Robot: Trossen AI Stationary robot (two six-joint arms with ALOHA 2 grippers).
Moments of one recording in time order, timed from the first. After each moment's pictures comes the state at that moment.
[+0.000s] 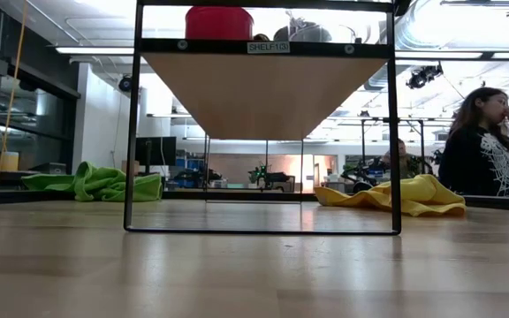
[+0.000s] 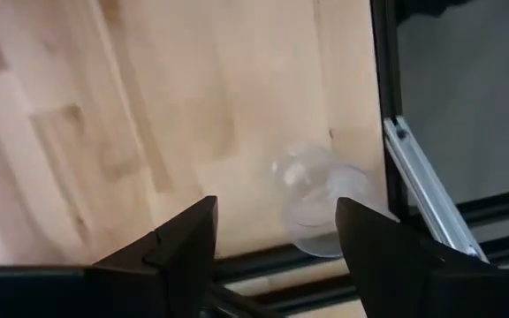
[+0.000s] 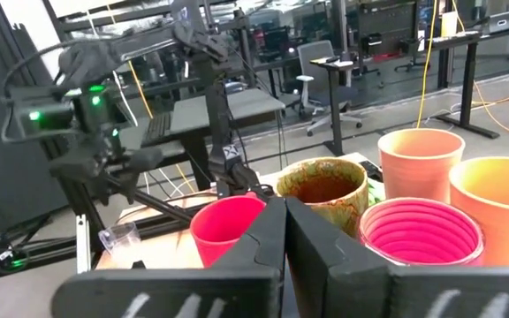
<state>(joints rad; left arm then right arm) -0.85 1.45 1.34 -1.31 -0.02 -0.76 0.13 0.81 0.76 0.04 0.28 0.18</state>
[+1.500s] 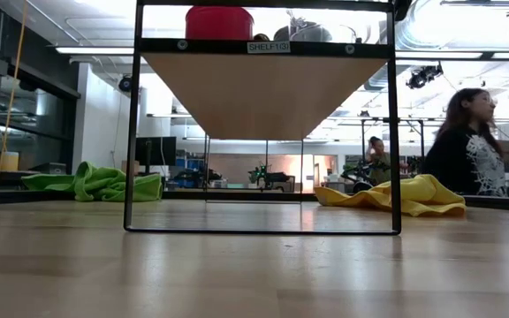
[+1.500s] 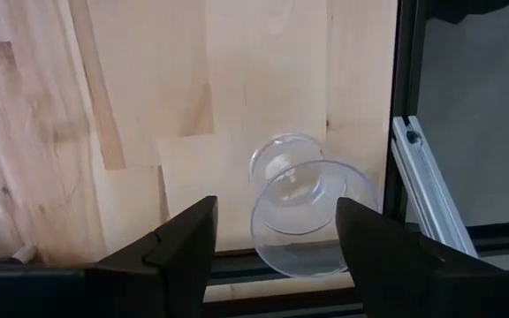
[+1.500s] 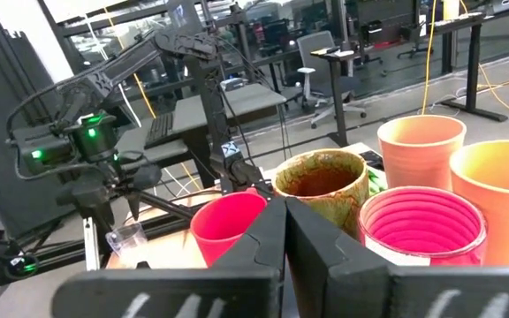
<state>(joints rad) -0.96 1.51 1.22 -1.16 -0.02 -1.00 0.09 0.81 0.76 0.02 0.23 0.24</state>
